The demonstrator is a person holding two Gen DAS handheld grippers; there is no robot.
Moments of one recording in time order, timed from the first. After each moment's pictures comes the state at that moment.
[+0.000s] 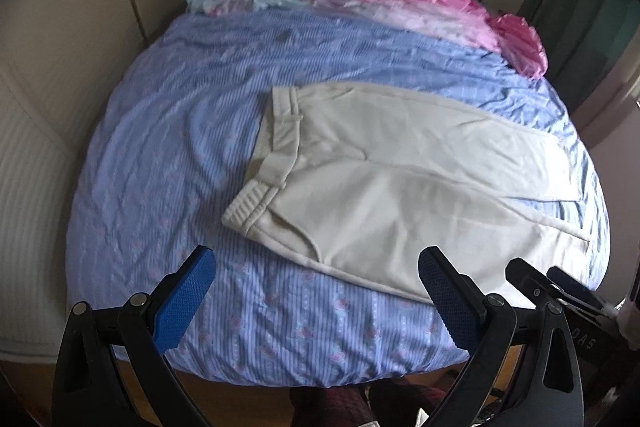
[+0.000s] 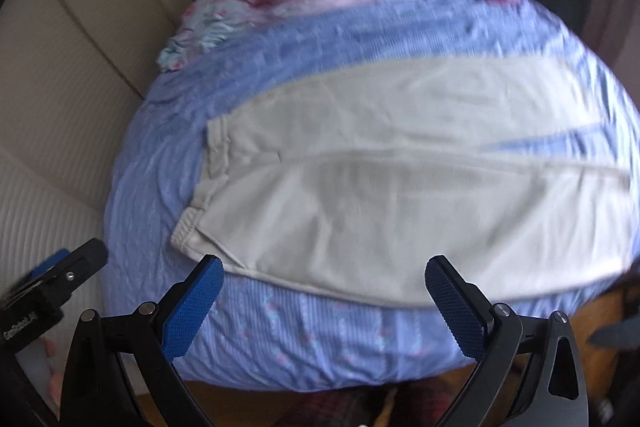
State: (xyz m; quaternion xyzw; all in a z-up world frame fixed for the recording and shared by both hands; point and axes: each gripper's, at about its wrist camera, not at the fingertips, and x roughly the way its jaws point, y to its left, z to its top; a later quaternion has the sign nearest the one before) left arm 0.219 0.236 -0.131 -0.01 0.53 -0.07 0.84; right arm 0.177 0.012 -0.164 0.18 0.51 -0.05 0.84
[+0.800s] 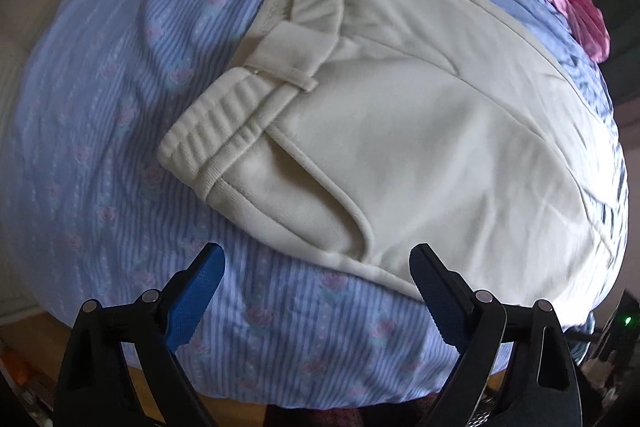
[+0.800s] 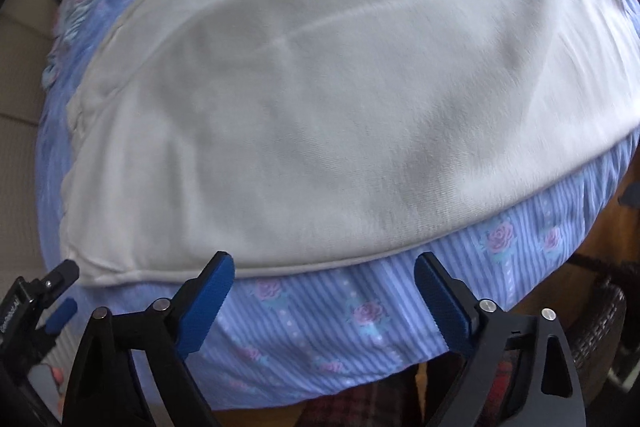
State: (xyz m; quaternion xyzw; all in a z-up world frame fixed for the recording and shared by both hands) left arm 0.290 0.259 -0.313 -0.07 0.66 -0.04 0.75; right arm 0.185 -0.017 -0.357 0.30 0.60 -0.18 0.72
